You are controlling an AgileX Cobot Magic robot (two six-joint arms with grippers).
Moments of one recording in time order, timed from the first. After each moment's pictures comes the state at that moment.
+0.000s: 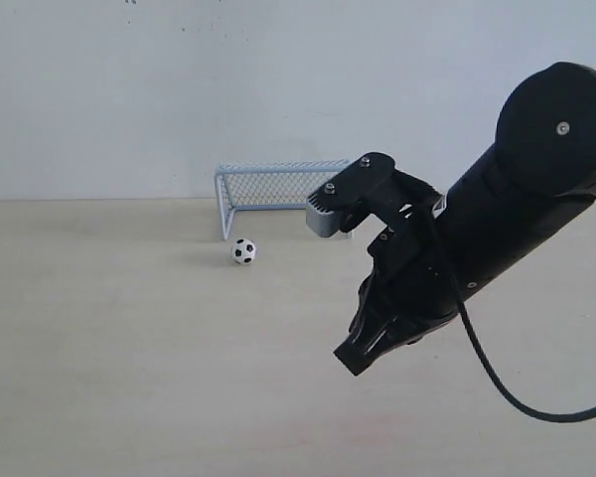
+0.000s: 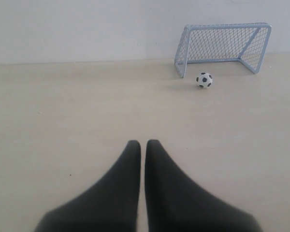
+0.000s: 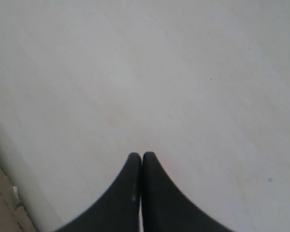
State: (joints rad) left arm -0.01 0.00 0.00 0.04 0.31 -0.05; right arm 0.57 1.56 -1.05 0.34 0.68 -0.58
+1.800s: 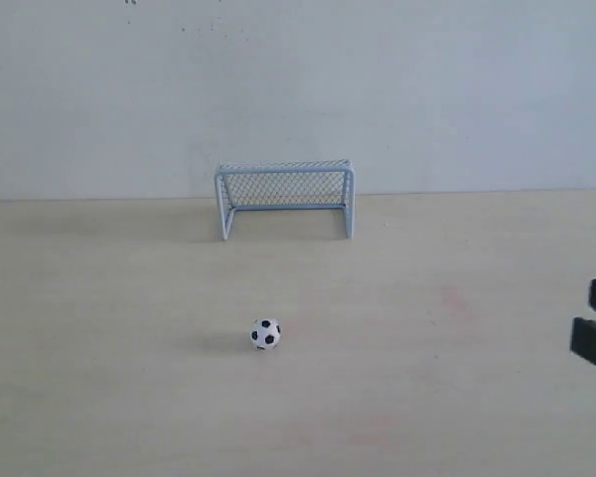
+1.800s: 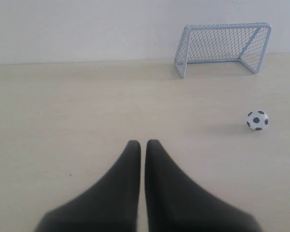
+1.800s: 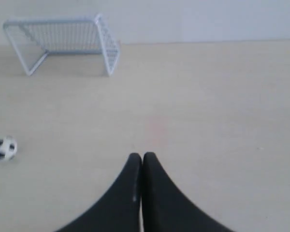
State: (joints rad) left arm -0.01 0.00 0.00 0.04 0.31 -0.05; right arm 0.31 0.85 -0.28 0.58 -0.12 -0.39
